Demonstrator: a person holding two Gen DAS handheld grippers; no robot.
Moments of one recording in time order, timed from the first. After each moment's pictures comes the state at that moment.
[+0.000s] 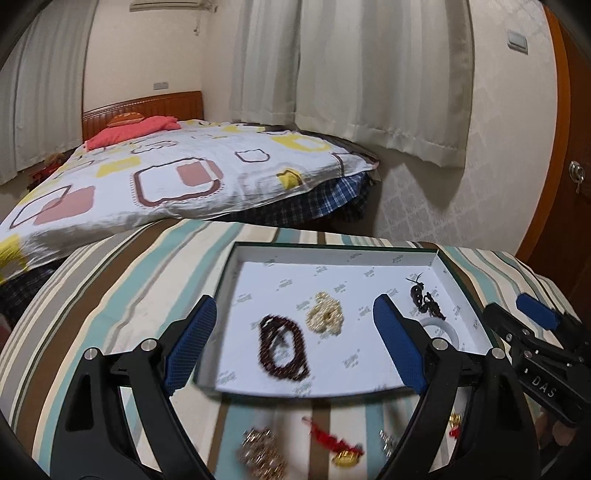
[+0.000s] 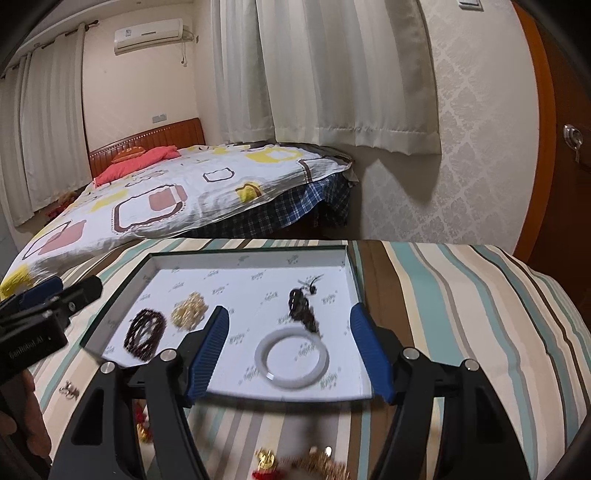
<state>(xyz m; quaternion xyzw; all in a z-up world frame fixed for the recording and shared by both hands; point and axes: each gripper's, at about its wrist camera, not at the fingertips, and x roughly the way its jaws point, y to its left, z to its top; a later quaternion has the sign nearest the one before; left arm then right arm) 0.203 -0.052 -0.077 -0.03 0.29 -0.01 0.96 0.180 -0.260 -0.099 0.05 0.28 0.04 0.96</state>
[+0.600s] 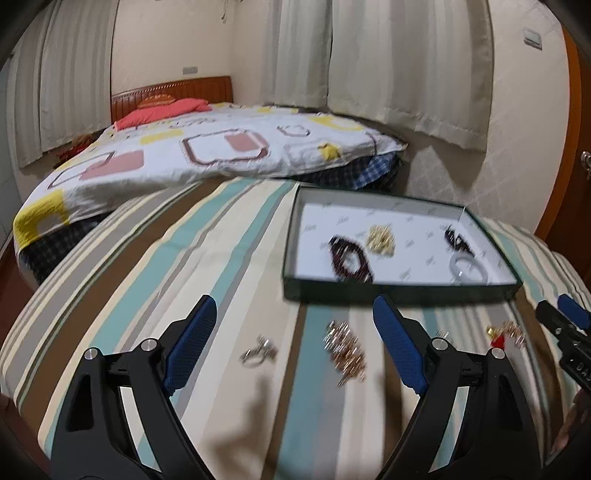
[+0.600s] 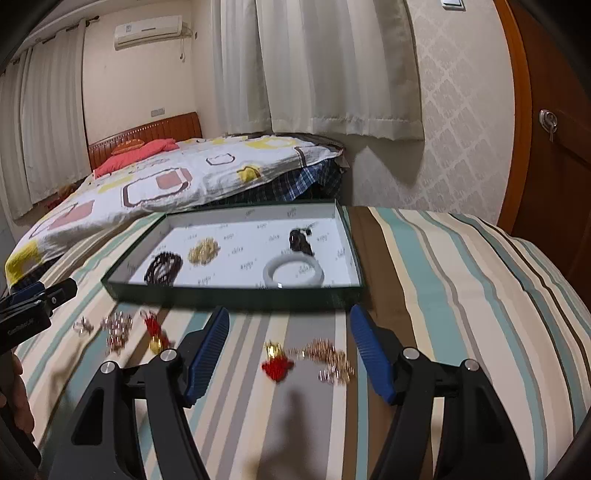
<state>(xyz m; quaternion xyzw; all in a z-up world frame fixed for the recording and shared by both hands) 0.122 -0.003 -0.114 -0.03 0.32 0.04 0.95 0.095 -0.253 -0.126 0.04 0.29 0.03 0.96</state>
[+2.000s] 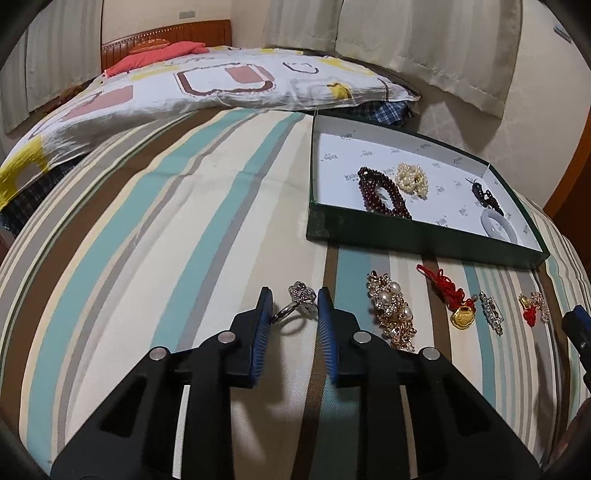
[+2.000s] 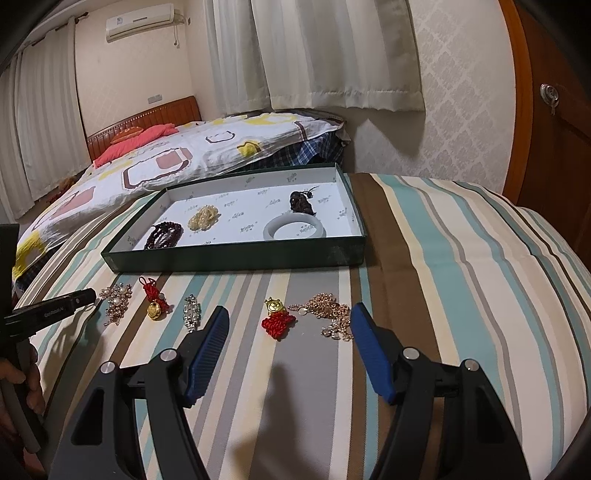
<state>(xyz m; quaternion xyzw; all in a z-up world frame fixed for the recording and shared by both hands) 0.147 0.026 -0.160 -0.06 0.41 0.02 0.91 0.090 -0.253 -0.151 0.06 0.33 0.04 0.94</state>
